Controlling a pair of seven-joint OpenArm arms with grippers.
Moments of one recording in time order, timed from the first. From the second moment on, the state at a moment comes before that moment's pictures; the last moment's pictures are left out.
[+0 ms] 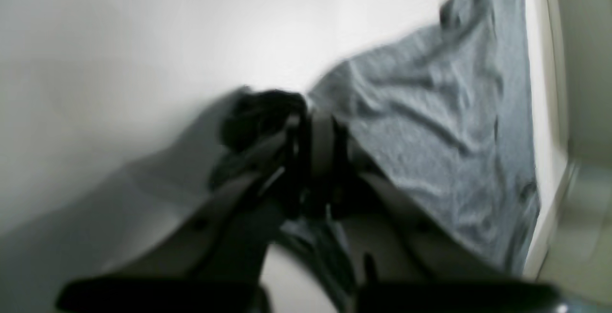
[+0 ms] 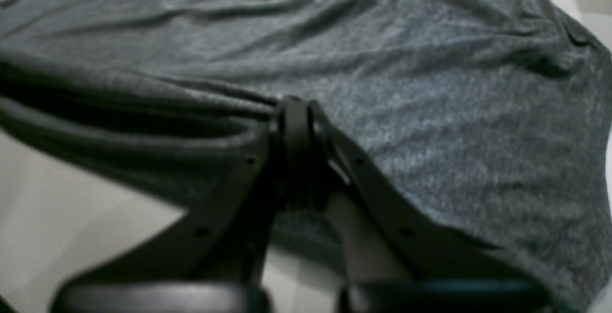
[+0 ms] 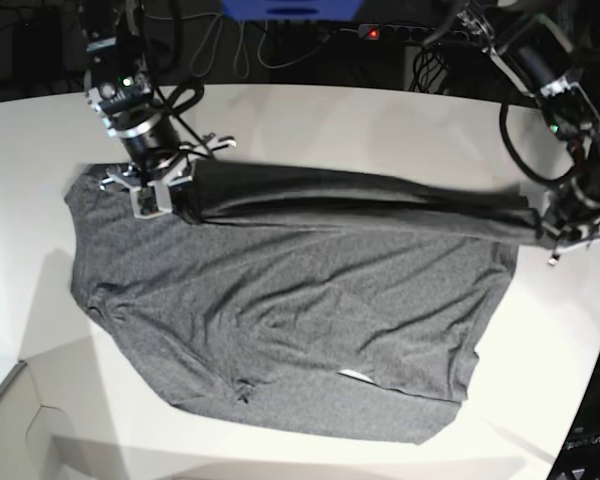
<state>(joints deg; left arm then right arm) -6.0 -10.2 -41.0 83.0 -38.7 5.0 58.0 -22.0 8.9 -2.7 104.7 7.5 10.0 -18.0</state>
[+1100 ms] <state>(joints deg) -18.3 -12.4 -38.4 66.7 -38.5 5.1 57.7 -14.7 10.5 -1.2 95.9 7.5 10.0 -17.6</state>
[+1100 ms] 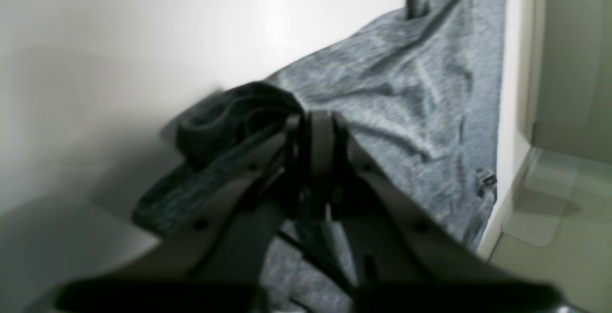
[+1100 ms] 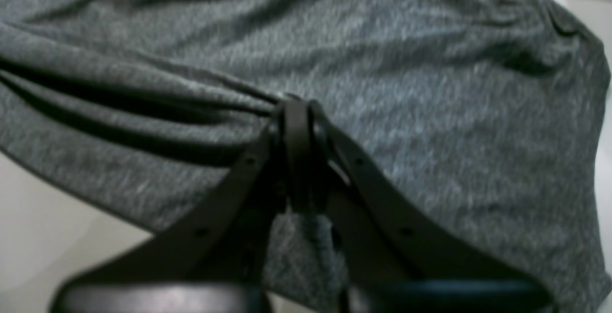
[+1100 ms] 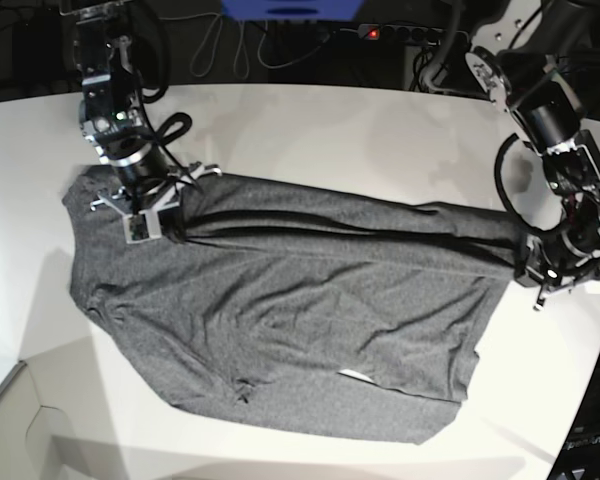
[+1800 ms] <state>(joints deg) -18.3 -12.3 -38.7 70.5 -38.9 5.1 58.5 -17.6 9.8 7.6 103.9 7.5 13.2 -17.6</state>
